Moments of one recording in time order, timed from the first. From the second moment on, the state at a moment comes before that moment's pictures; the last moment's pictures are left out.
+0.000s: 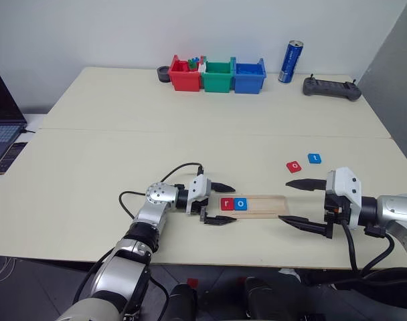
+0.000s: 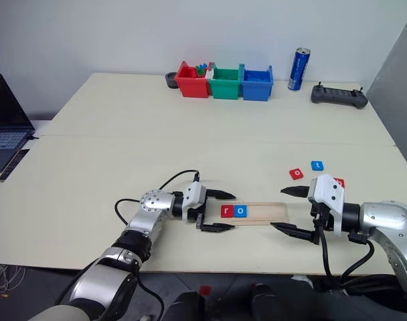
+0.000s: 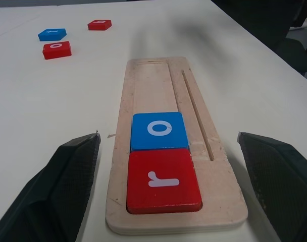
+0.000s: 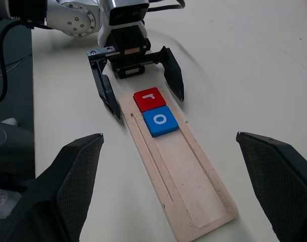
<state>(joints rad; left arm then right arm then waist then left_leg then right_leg) -0.65 0.24 -0.17 0.82 -0.14 -0.41 -1.41 -0.06 -0.89 -0.13 -0.47 0.53 0.47 1.02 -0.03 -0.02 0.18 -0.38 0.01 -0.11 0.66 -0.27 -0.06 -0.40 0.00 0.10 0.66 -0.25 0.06</state>
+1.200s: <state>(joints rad) 0.04 0.37 -0.08 -0.29 -0.38 0.16 -0.94 -0.03 -0.56 -0.26 -0.40 0.32 0.51 0.39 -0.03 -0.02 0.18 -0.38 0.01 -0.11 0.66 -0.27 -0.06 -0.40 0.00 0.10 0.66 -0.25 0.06</state>
